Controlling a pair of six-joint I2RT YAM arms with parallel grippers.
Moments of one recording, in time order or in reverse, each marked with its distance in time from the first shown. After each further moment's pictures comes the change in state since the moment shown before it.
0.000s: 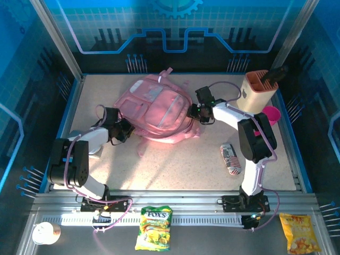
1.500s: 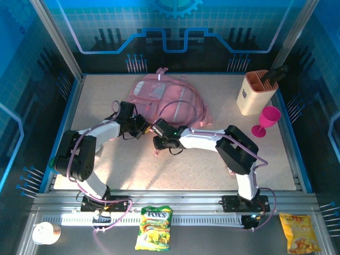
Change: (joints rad) left arm -0.164 0.094 0.151 -0.050 0.077 -0.121; right arm 0.549 0.023 -0.066 0.090 0.208 -0.072
